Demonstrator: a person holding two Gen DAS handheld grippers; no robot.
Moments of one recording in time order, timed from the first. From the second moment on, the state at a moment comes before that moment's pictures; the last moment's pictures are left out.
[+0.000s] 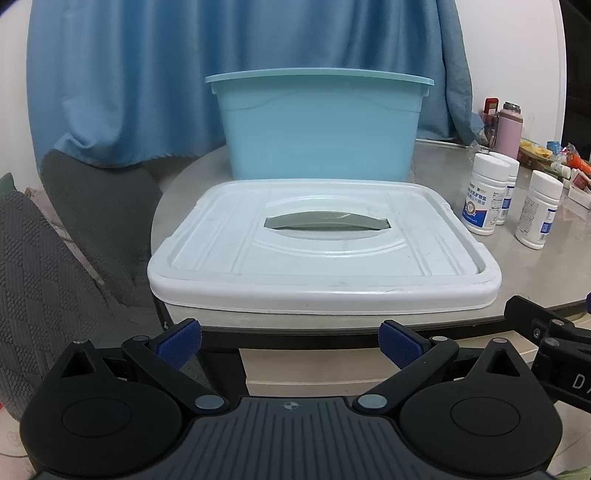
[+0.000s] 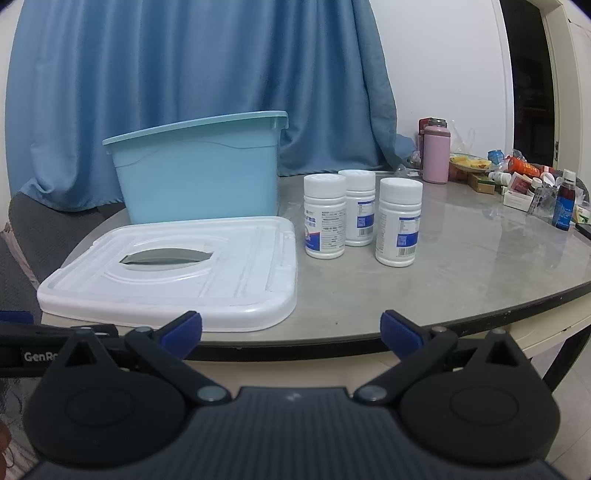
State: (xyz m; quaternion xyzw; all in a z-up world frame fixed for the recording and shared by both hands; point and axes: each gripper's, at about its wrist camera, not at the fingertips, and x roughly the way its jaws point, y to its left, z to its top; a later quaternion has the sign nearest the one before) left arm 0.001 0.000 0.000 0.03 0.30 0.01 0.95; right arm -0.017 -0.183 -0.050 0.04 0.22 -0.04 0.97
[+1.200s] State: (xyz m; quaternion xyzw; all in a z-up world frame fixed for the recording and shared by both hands) left arm 0.008 -0.016 0.011 0.02 0.28 -0.01 0.96; right arm -0.008 -0.203 -0.046 0.04 0.21 -0.06 0.98
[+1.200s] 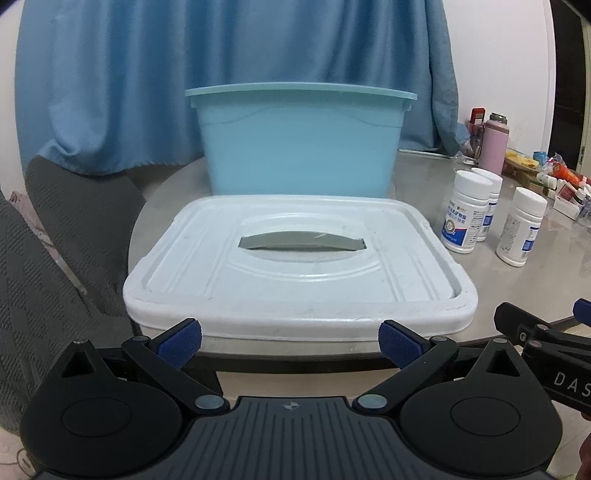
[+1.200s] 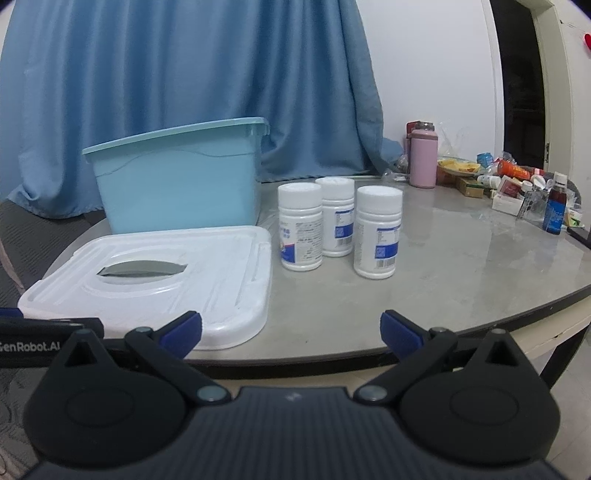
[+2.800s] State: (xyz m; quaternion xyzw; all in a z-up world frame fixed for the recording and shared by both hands) left arm 0.083 -0.071 0.038 0.04 0.27 -0.04 0.96; right arm 0.106 -0.300 -0.051 0.05 0.20 -0.11 0.97
